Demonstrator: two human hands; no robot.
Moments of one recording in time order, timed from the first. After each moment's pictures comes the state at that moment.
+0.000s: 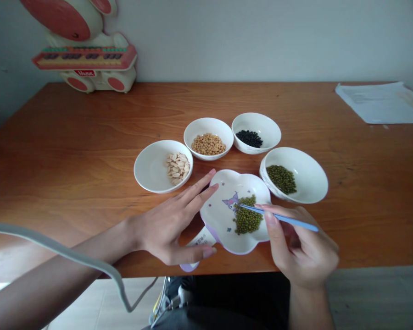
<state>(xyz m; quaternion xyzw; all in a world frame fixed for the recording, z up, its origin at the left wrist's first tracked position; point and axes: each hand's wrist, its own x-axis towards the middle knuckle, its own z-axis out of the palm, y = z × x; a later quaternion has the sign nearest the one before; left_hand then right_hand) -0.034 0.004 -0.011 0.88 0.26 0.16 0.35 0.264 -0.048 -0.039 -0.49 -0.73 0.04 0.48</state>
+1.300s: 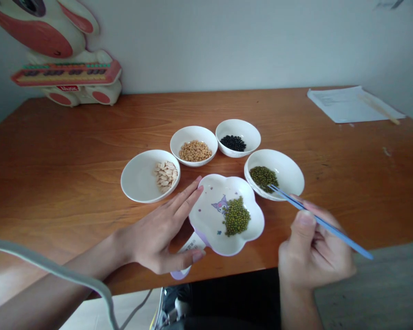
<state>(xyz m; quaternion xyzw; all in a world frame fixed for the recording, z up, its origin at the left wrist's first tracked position) -0.037 0.004 -0.018 0.90 0.25 0.17 0.32 0.255 -0.047 -0.048 -0.56 -0.50 -0.07 0.66</state>
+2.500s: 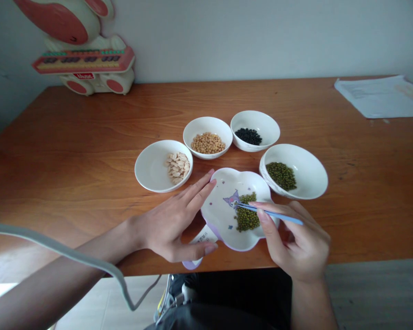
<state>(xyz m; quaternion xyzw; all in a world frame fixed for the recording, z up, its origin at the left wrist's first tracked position) -0.034 0.005 -0.018 0.89 0.25 0.16 0.33 0.260 -0.044 -0.033 -0.47 -0.76 0.05 0.45</state>
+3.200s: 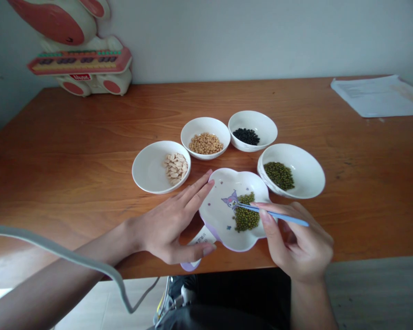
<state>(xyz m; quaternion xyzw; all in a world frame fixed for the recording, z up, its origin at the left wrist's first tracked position) -0.034 0.005 -0.016 0.89 0.25 0.16 0.34 0.262 -0.048 -0.035 -0.47 -0.75 0.04 0.47</state>
